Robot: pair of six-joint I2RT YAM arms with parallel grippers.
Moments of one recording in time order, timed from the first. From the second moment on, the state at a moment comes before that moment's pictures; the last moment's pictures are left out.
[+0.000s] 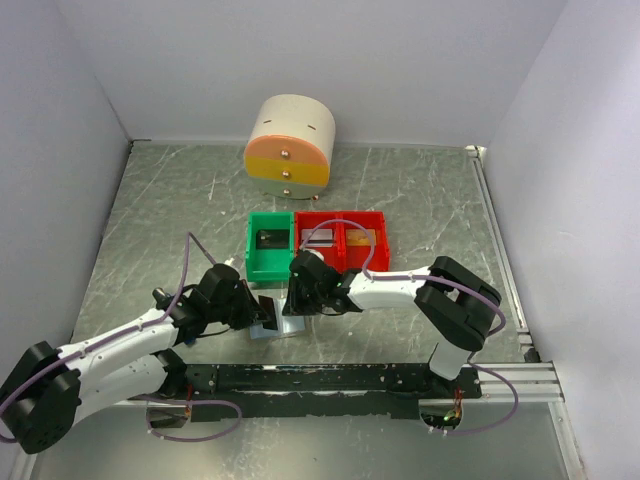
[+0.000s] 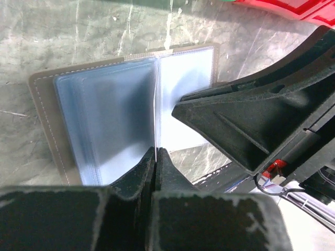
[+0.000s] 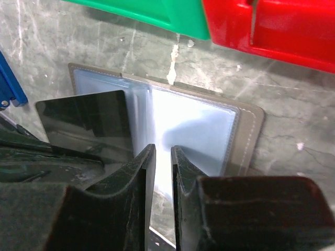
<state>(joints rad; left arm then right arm) -0.71 0.97 0.33 -0.18 0.15 -1.04 1.01 1.71 0.84 -0.02 -0.08 0.93</state>
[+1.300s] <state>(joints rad) -0.71 0.69 0.40 -0.44 -0.04 -1.02 0.99 1.43 0.73 -0.03 -0.04 0.87</state>
